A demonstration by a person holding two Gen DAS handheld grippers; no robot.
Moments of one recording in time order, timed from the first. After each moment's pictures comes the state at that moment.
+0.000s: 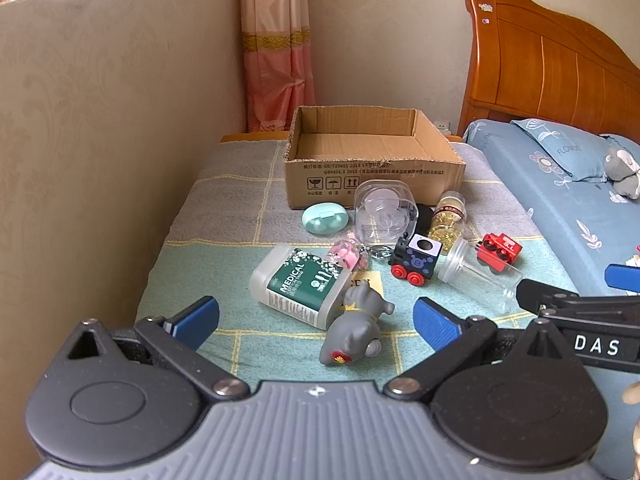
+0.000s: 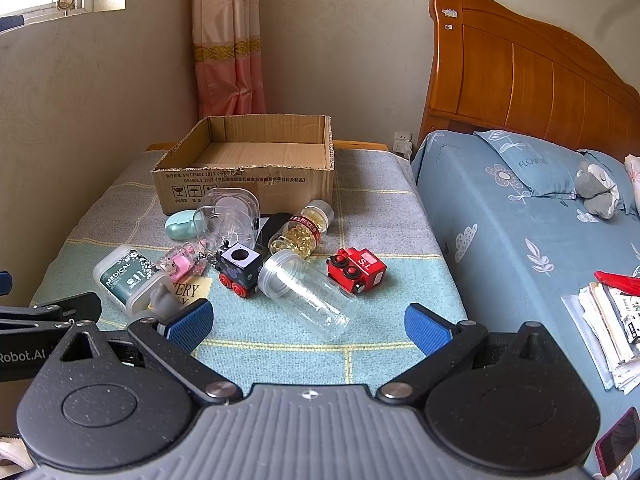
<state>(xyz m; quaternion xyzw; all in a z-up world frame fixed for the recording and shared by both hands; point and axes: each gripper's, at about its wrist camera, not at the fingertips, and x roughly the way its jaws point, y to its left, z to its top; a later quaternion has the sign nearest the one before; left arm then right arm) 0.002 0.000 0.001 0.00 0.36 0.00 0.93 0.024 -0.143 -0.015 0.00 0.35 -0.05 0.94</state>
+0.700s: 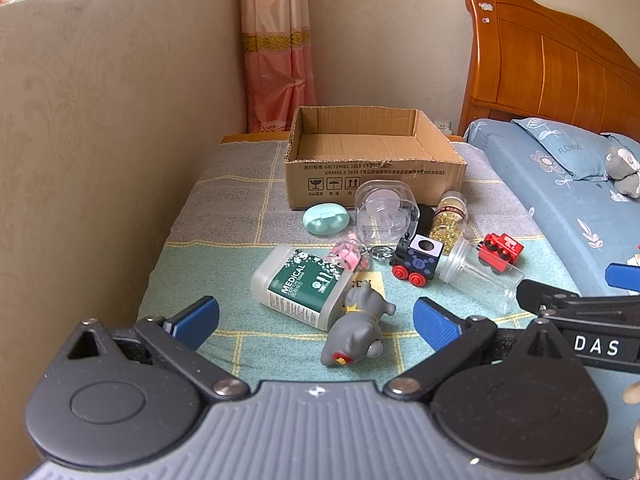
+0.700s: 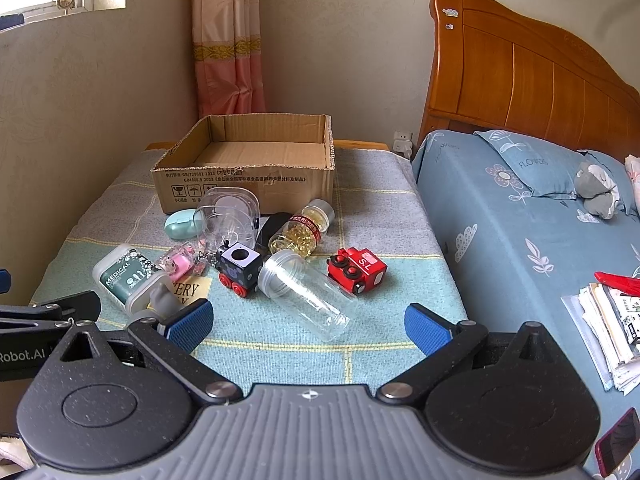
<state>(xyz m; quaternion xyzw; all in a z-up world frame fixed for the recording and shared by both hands) 0.003 -0.001 0.000 0.01 0.36 0.00 0.93 0.025 -0.143 -0.014 0.00 0.35 -0.05 0.94</state>
